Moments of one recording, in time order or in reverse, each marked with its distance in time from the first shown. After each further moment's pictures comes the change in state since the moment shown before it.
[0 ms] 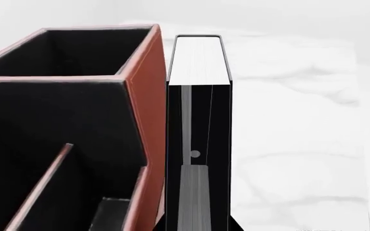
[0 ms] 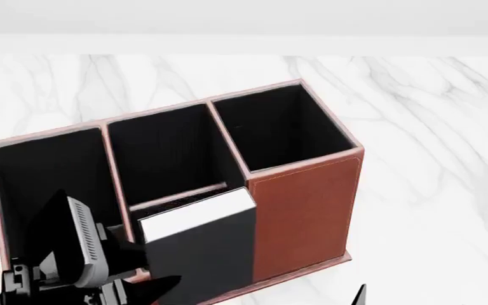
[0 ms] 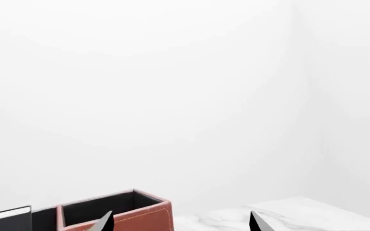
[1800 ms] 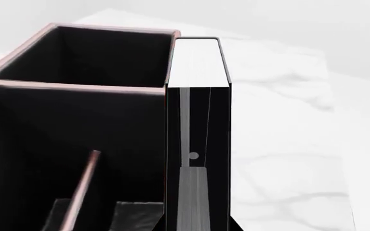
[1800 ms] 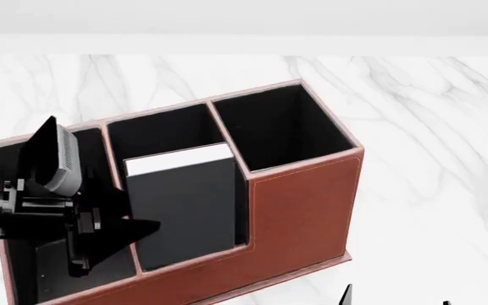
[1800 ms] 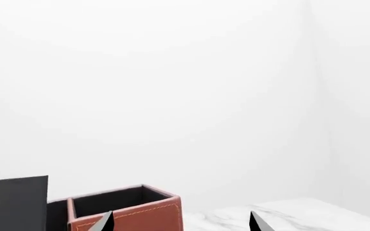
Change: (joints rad) left arm -0.177 0.221 -0.009 -0.621 -0.036 -0.032 0.543; right arm 0.025 0.014 -0.040 0.035 -0.010 -0.011 0.004
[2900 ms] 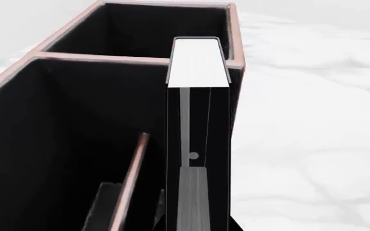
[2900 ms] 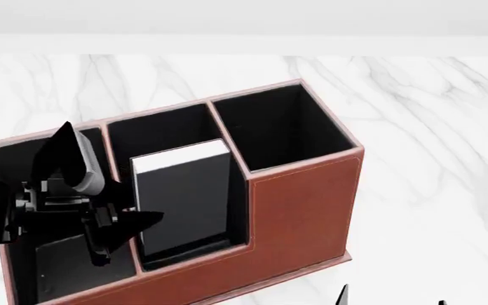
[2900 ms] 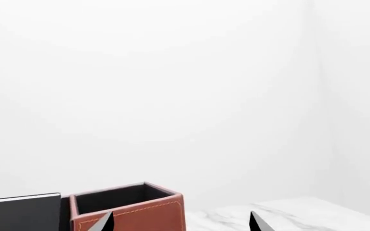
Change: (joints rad) left arm 0.032 0.221 0.008 -0.455 0.075 0.174 0.055; right arm 0.009 0.007 -0.018 0.015 0.000 -0.007 0.008
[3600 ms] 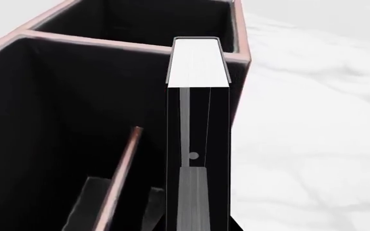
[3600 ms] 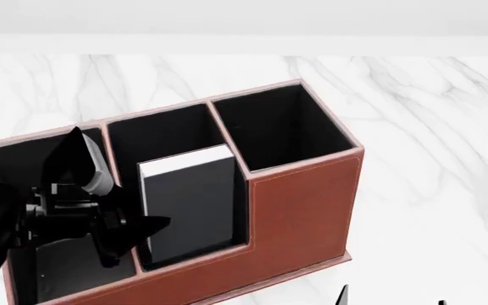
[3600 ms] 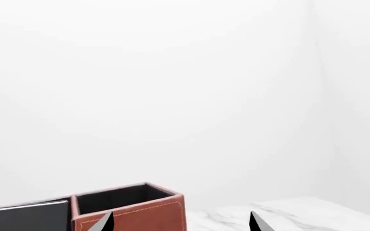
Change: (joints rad) left arm 0.049 0.125 -0.712 -0.154 0.670 -0.099 0.152; right arm 0.001 0.009 -0.008 -0.001 0.005 -0.004 0.005
